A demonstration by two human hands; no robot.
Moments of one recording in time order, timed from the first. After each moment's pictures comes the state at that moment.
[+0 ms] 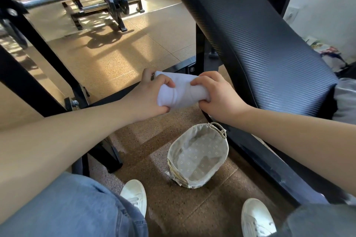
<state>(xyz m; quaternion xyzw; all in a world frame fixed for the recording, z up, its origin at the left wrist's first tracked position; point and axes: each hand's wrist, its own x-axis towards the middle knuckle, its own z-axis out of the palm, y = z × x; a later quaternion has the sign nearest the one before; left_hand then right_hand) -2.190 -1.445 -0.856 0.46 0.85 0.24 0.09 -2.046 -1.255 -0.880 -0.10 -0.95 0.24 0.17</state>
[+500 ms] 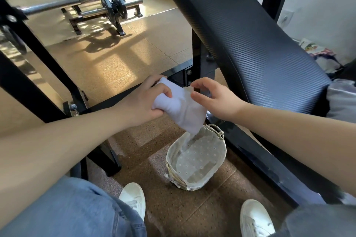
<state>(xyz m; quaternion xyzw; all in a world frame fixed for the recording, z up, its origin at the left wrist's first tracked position) -2.199 -1.456 -0.867 0.56 0.79 0.24 0.05 -2.039 -1.252 -0.867 -0.16 -0.90 0.39 0.09</state>
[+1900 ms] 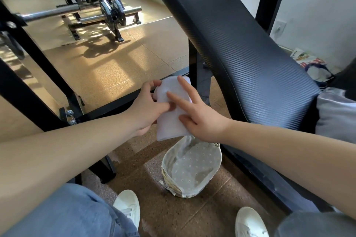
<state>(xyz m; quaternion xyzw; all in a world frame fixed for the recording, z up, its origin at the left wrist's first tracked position) -2.158 -1.424 -0.855 0.20 0.69 0.62 0.31 -2.034 -1.282 -0.866 0.03 -0.95 0.28 0.11</state>
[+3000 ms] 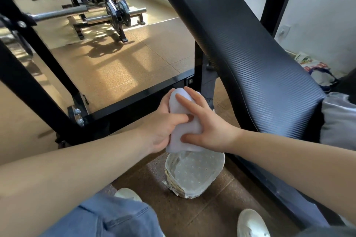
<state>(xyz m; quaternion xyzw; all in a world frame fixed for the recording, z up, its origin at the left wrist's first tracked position) -2.122 -1.430 -0.859 0.17 0.60 0.67 0.40 -2.021 -1.299 -0.862 -0.01 -0.91 0.41 0.07</state>
